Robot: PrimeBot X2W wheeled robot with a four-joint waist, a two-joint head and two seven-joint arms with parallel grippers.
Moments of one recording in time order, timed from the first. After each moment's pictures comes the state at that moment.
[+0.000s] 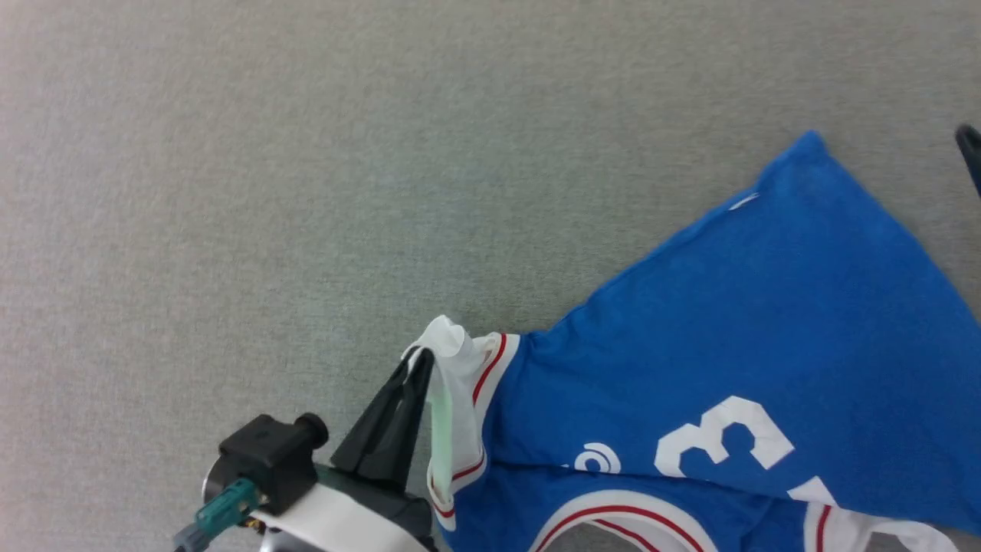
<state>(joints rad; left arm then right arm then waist) 0.06 0.34 -0.44 -0.45 -0.49 0.18 0.07 -0.41 -0.36 -0.23 -0.22 0.36 0.13 0.79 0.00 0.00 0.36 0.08</state>
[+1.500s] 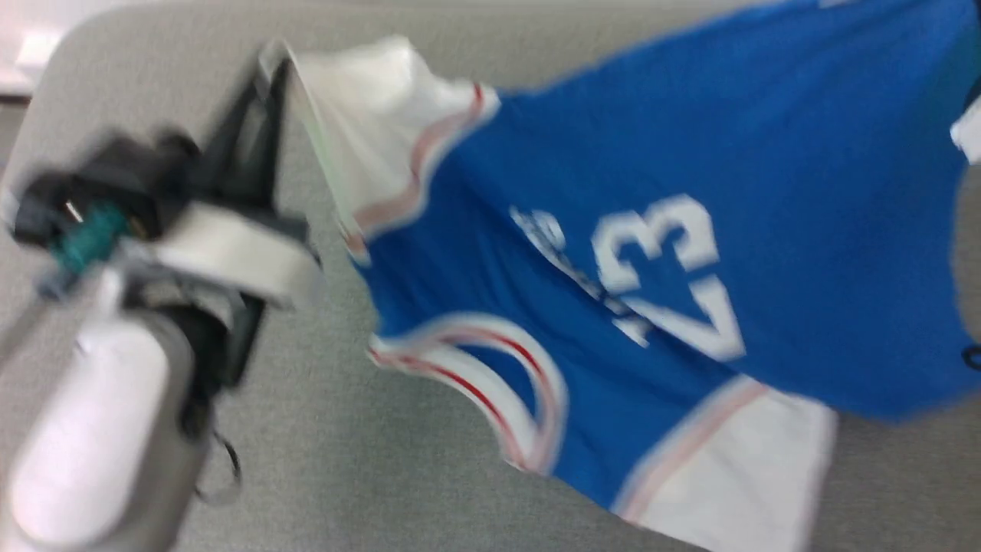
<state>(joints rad) -0.46 0.43 -0.31 -0.27 -0.35 0.17 0.13 -0.73 -0.28 -0.16 0.16 0.35 0.13 0.46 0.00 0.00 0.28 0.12</state>
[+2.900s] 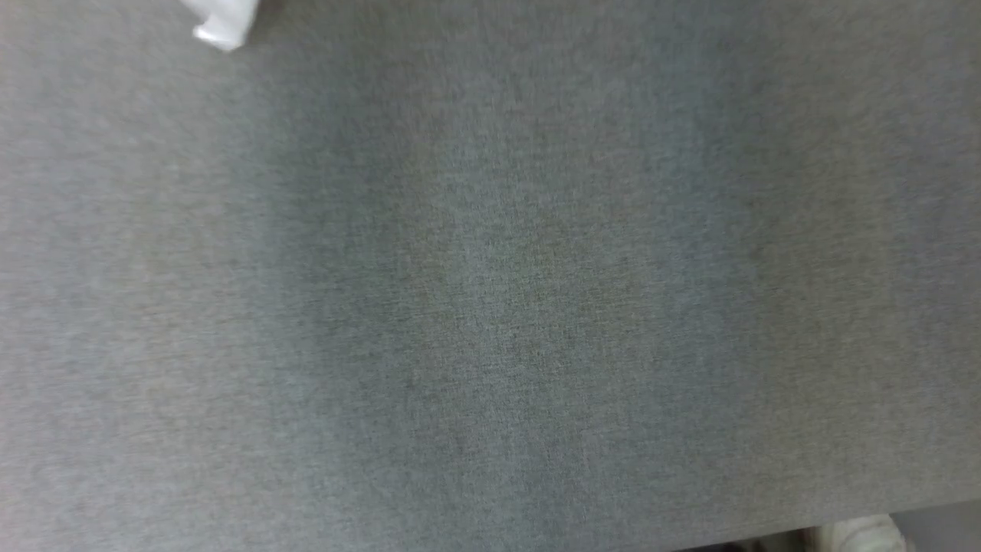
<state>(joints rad) -1.92 0.29 -0.36 0.46 -0.23 0.07 0.12 -1.64 -0.13 -0.16 0.55 0.12 0.13 0.31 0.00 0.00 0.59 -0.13</state>
